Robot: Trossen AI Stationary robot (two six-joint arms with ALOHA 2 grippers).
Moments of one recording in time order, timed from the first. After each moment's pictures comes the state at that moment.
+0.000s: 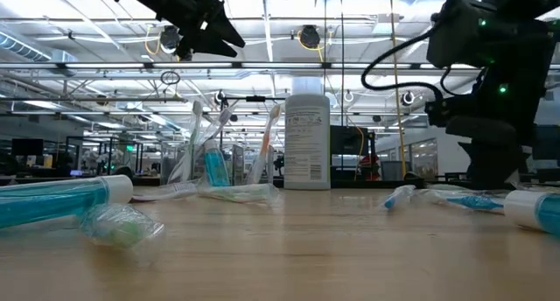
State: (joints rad) left arm 0.28 1.19 0.94 -0.14 -0.16 -0.22; right arm 0.21 1.40 0.52 -0.58 0.25 1.06
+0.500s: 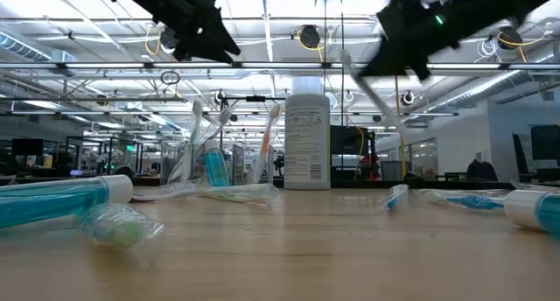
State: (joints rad) left arm 0.28 1.19 0.94 -0.22 -0.16 -0.18; right arm 0.07 1.12 0.56 0.25 0.66 0.29
